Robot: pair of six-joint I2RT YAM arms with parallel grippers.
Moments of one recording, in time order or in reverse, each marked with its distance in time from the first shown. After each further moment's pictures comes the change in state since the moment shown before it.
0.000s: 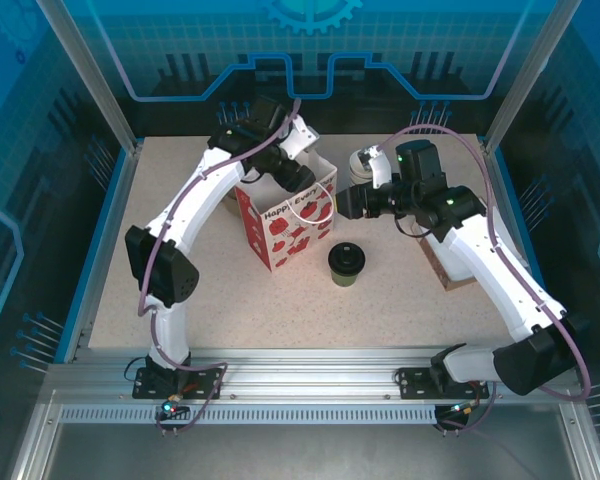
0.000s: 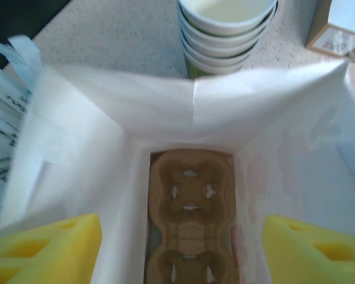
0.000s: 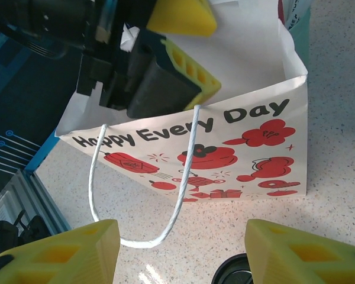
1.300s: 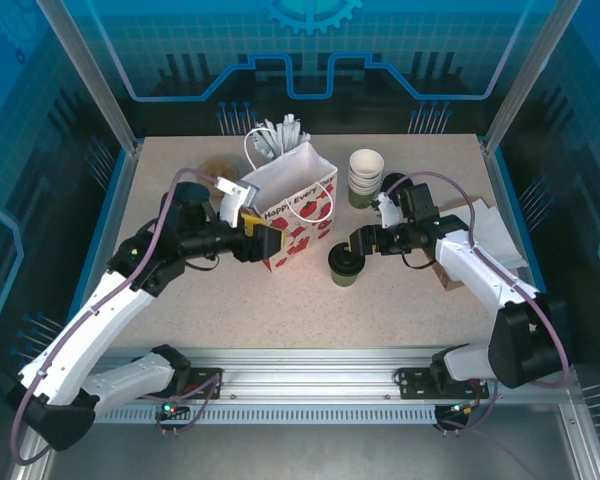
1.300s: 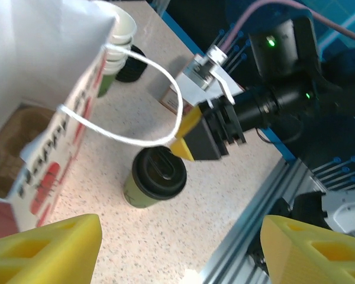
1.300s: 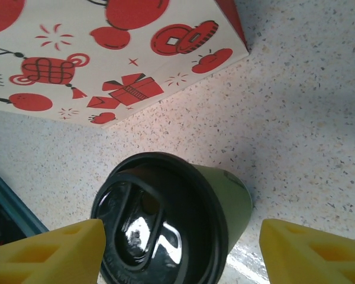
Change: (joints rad) left arm -0.090 -0.978 -0.993 0.416 0.222 -0.642; right arm -0.146 0.043 -0.418 0.107 -0.056 0.027
